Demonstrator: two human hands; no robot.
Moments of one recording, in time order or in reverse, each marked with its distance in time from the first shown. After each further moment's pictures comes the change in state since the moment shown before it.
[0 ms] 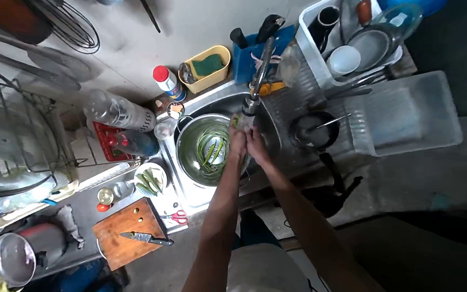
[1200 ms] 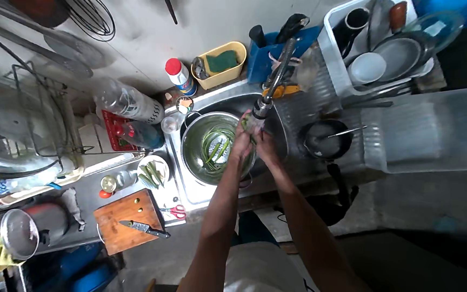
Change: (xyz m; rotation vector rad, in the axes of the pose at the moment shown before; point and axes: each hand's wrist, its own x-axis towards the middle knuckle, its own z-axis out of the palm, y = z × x) left_hand -0.007 0.010 -0.014 -0.008 -0.146 -0.057; right_hand 0.009 0.000 -0.014 -0.149 -0.051 0.046
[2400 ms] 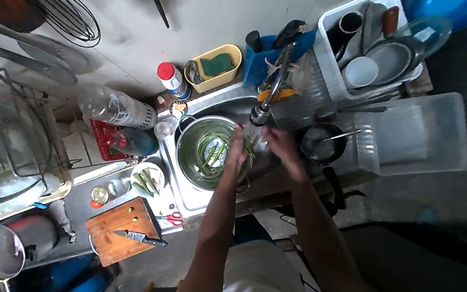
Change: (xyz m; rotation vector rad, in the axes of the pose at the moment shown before) left_hand 0.005 -0.009 -0.007 -0.070 0.121 -0.209; right_hand 0.029 0.000 -0.059 0.030 -0.087 -0.032
